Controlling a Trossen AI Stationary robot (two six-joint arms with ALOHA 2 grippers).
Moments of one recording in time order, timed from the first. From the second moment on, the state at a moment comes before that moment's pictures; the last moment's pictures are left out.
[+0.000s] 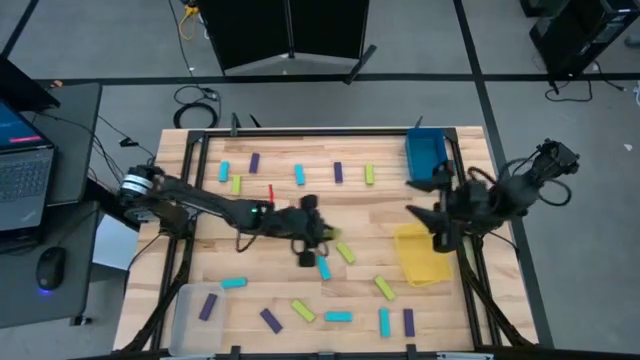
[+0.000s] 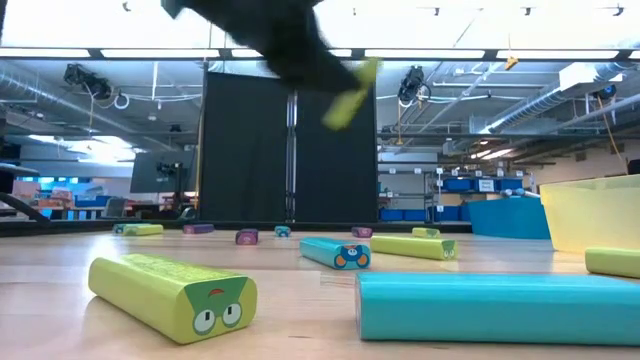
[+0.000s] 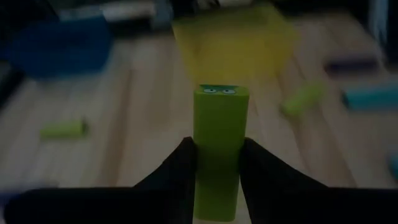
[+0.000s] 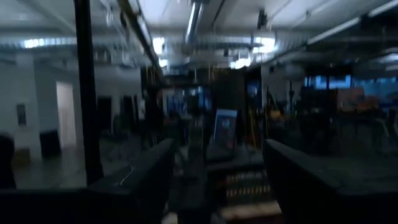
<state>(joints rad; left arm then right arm) -0.17 1.66 1.08 0.08 -0.21 0.02 0.59 0.85 0.85 0.42 0.69 -0.20</state>
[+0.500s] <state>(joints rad) -0.10 2.25 1.73 0.26 -0.02 -0.04 0.60 0.81 0.85 0.48 0.69 -0.26</state>
